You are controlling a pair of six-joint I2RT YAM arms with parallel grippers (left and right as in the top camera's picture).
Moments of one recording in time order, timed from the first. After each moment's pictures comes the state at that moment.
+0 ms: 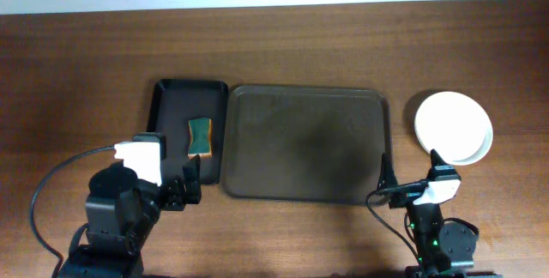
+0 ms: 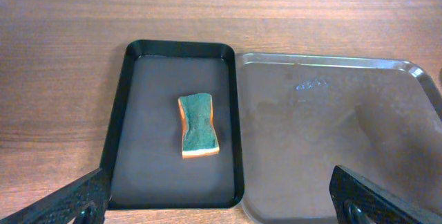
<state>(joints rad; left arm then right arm) -0.14 0.65 0.83 -0.78 0.03 -0.12 0.00 0.01 0.01 -0.03 -0.07 0.05</state>
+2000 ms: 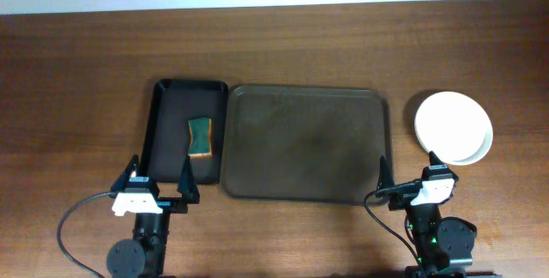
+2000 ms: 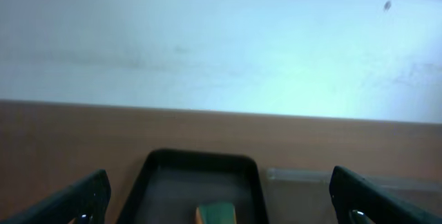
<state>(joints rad) -0.02 0.05 0.06 0.05 0.04 -0.11 0.00 0.01 0.01 -0.07 -0.07 -0.01</state>
